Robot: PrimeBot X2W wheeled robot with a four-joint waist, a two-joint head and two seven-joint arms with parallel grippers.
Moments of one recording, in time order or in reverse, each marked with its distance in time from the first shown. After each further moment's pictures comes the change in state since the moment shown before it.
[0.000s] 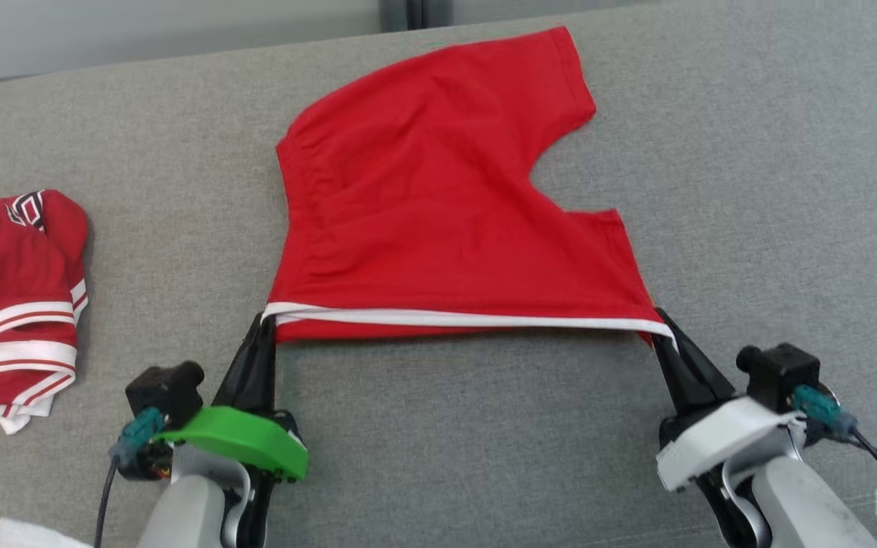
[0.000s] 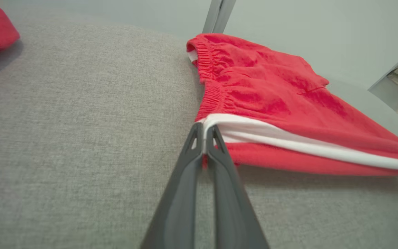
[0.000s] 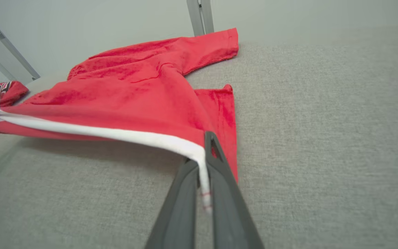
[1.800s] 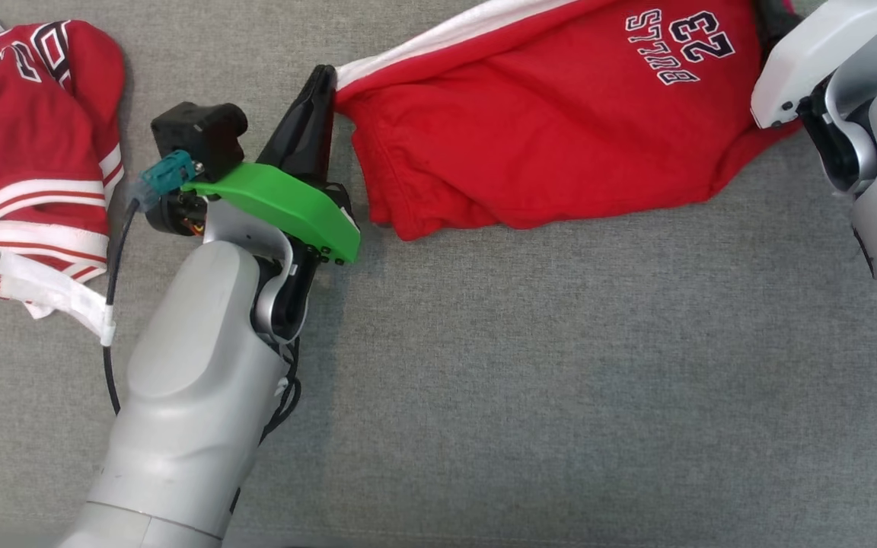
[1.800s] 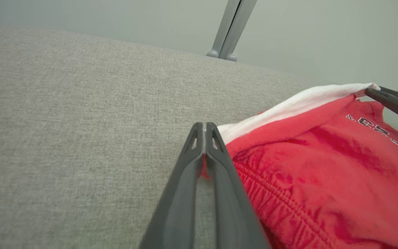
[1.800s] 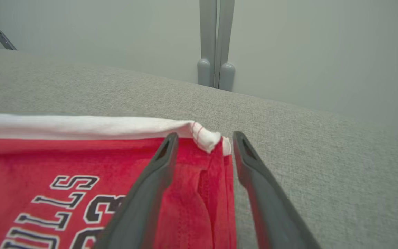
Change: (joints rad) left arm -0.472 -0.008 -0.203 0.021 -0.136 0.016 0.116; right arm -0.823 -0.179 0.120 0.356 0.029 -0.005 0.231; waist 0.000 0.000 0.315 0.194
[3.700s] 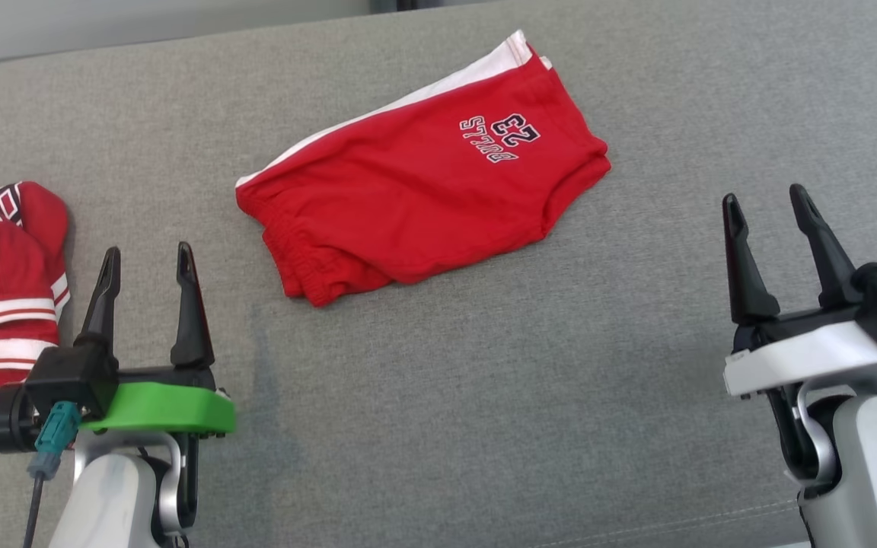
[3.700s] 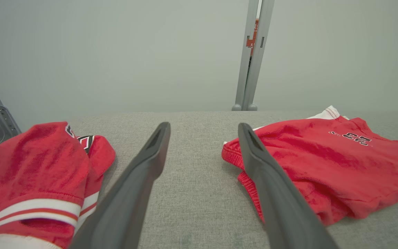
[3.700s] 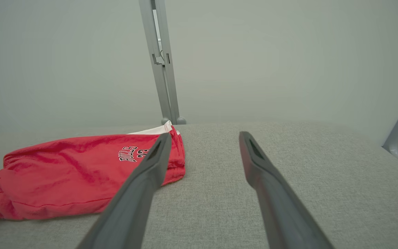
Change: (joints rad) left arm 0.563 0.155 0.217 -0.442 0.246 0.216 -0.109; right arm 0.852 0.242 -0.389 -0.755 -0.211 0.000 -0.102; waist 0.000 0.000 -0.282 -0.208
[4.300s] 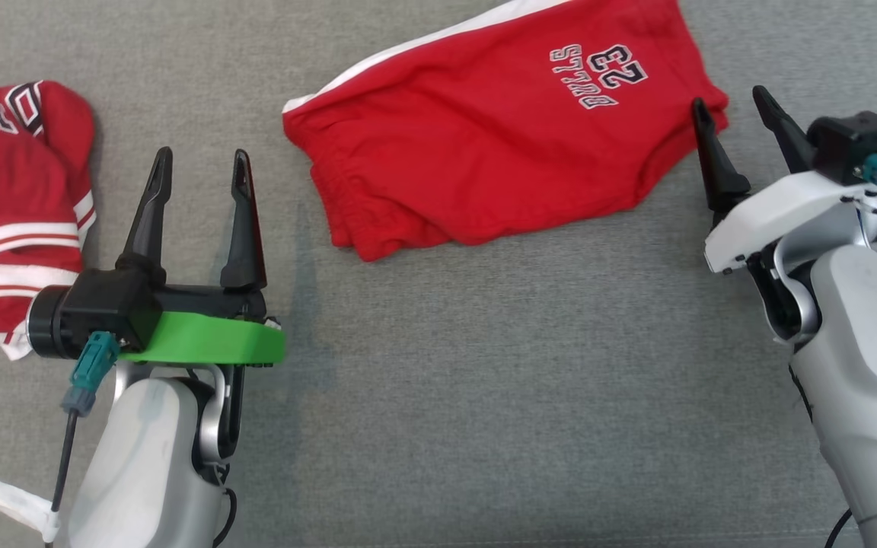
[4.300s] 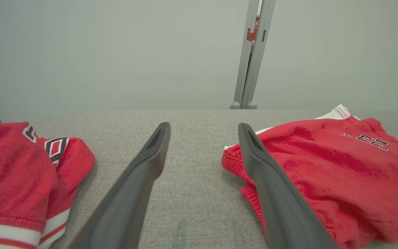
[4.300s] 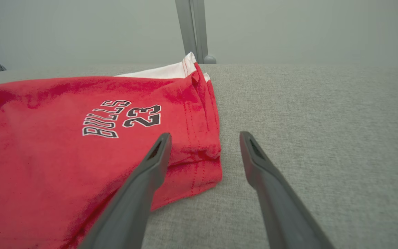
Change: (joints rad) left arm -0.168 -0.064 -0.068 -0.013 0.027 -0.044 -0.007; right arm -0.434 -0.106 0.153 0.481 0.115 0.000 0.044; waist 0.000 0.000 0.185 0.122
